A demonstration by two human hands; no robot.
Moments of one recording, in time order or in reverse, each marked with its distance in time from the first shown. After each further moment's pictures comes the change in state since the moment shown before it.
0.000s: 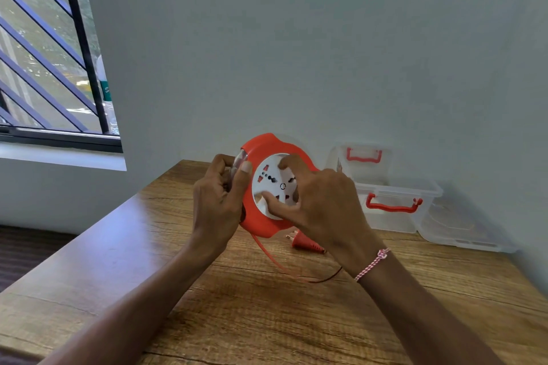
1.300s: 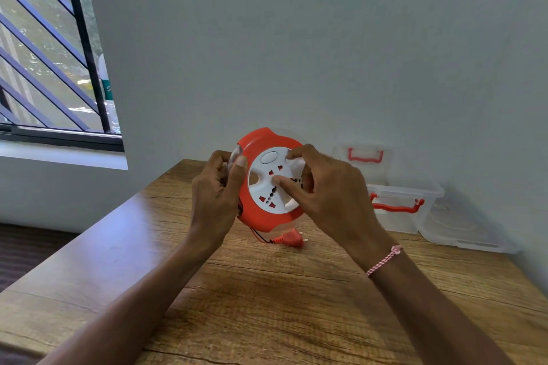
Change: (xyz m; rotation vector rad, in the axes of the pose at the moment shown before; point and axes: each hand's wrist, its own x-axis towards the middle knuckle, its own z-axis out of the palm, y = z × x) left_hand 0.007 0.000 -0.005 -0.031 -0.030 -0.080; right_hand 0.007 0.010 -0.002 0.119 0.066 0.072
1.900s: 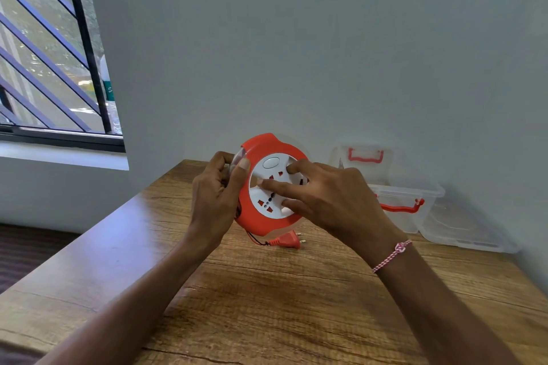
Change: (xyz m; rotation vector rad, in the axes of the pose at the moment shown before) left_hand 0.002 -0.004 -0.004 -0.010 -0.025 0.037; right_hand 0.000 0.011 -0.010 -0.464 -0.233 -0.484
